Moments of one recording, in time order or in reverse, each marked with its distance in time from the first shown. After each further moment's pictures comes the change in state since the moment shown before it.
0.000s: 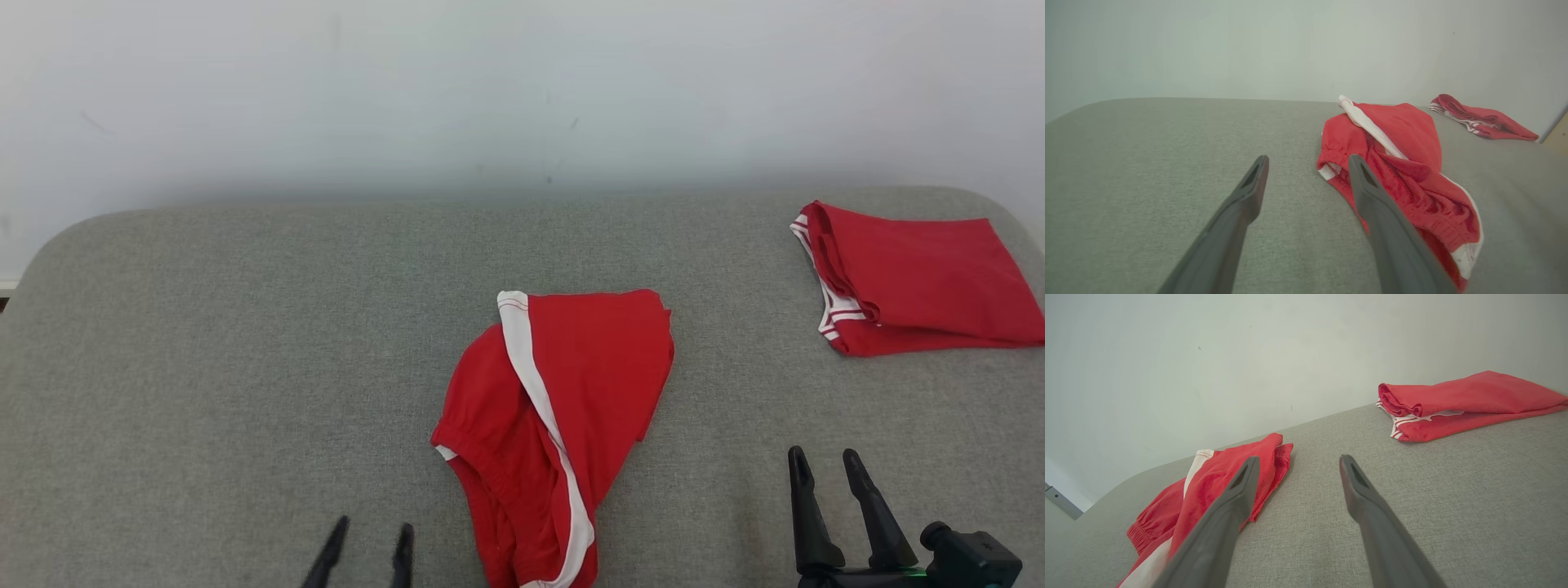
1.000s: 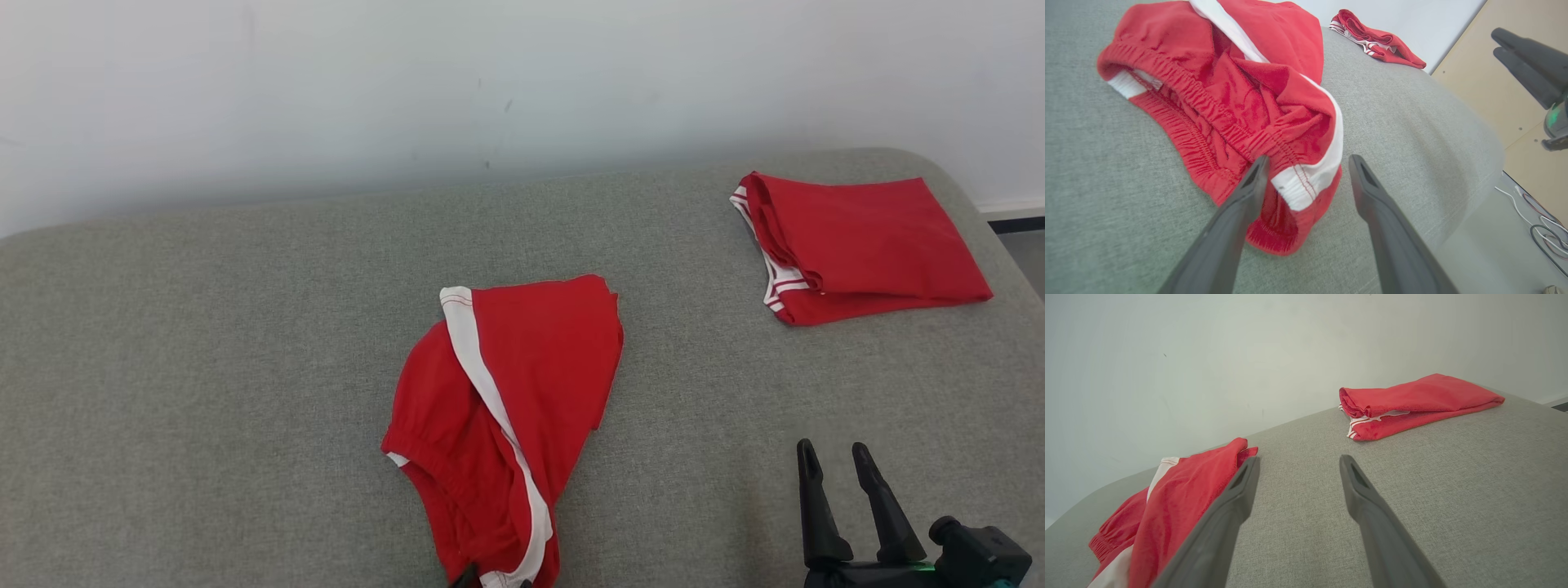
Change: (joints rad) left arm -0.160 0.041 -0.408 0.281 -0.262 -0.009 0.000; right arm -0.012 -0.009 -0.008 -0.002 0.001 0.000 0.000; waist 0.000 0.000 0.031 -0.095
